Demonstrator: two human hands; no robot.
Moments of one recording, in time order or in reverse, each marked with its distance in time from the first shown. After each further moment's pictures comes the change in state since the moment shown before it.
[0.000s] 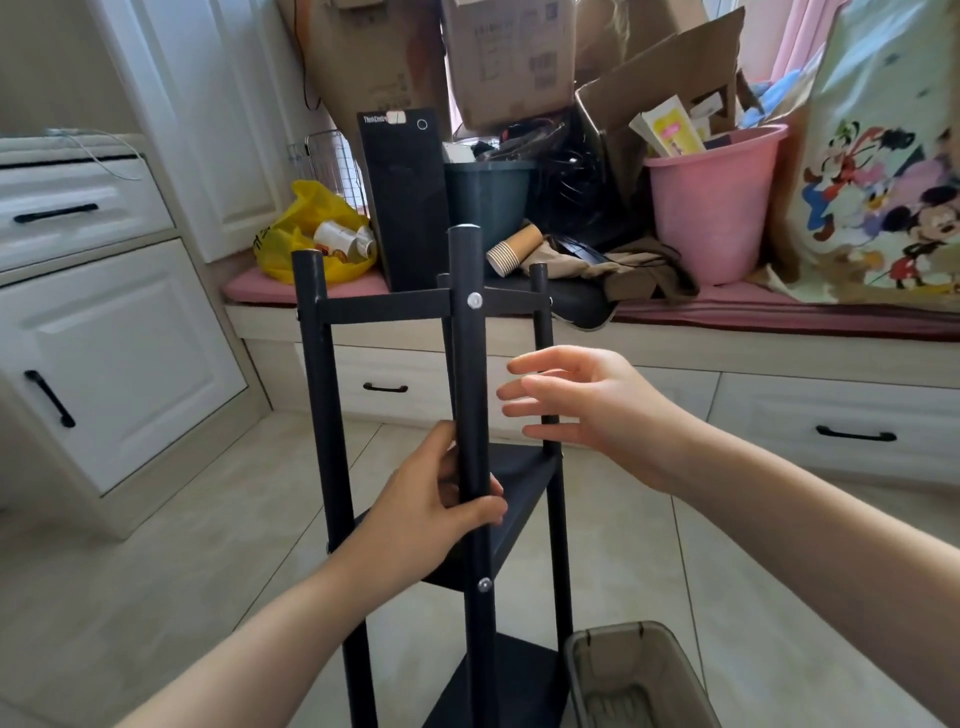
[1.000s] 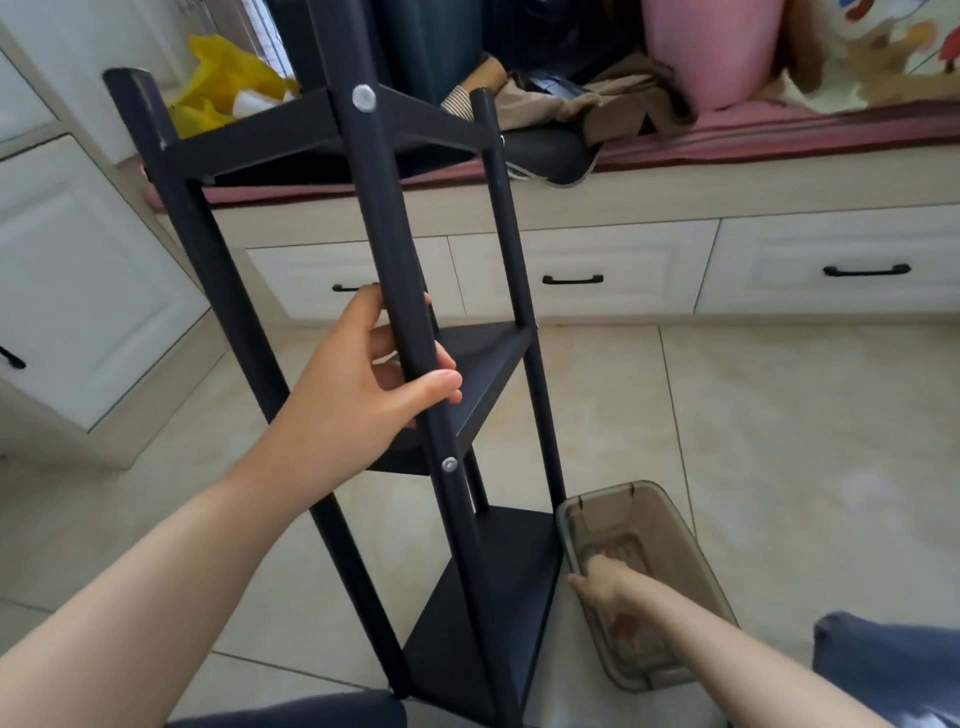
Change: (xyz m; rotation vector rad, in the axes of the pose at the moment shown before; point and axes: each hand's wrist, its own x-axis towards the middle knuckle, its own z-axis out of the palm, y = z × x) left_hand 0.006 0.000 0.006 0.113 0.048 0.046; right_hand -0.083 0.356 0.027 -0.670 -0.297 0.956
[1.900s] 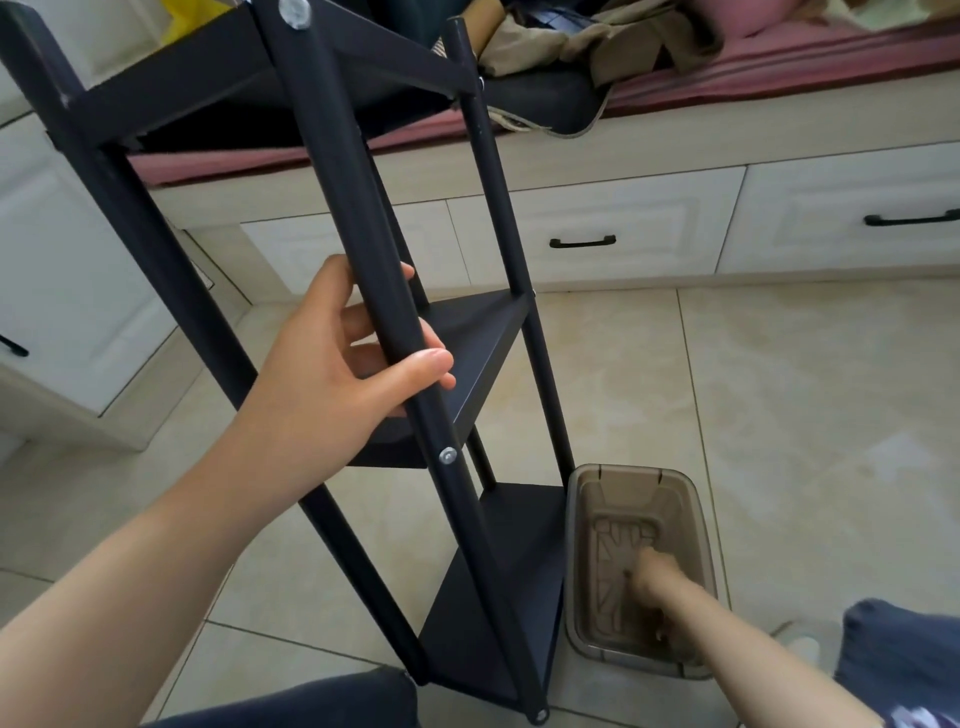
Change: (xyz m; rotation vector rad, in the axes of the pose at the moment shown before) left_hand 0.001 0.006 0.009 0.004 0.016 -0.014; right_hand 0.047 0.055 0.023 -0.009 0.160 0.189
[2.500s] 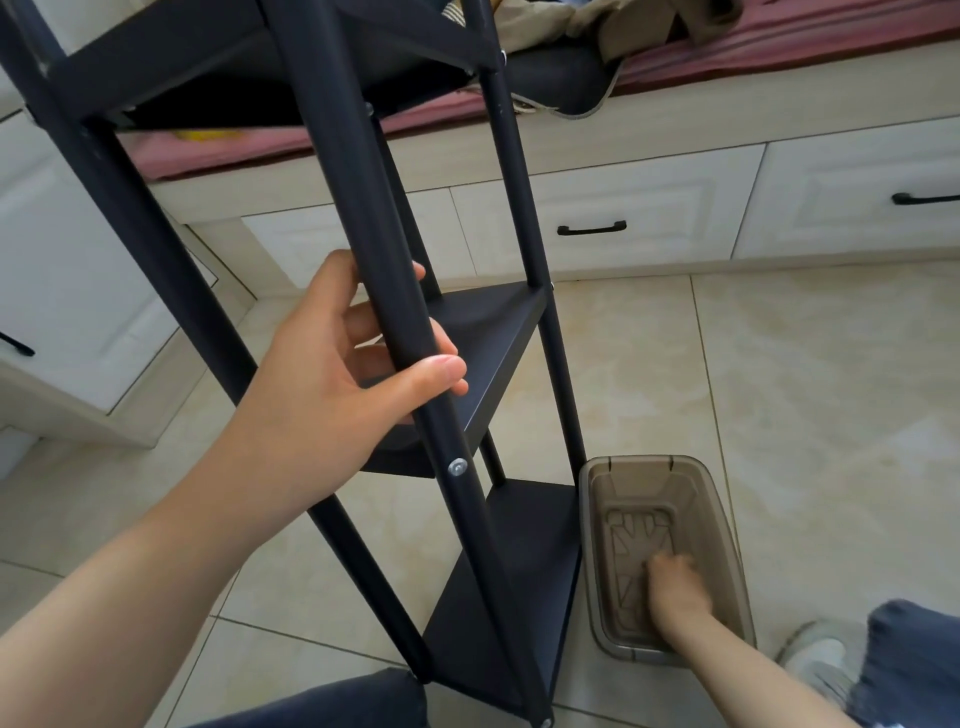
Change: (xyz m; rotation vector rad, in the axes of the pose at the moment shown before) left_hand 0.001 0.002 0.004 -0.010 -0.022 -0.006; right_hand 0.003 0.010 0.027 -0.095 0.231 0.007
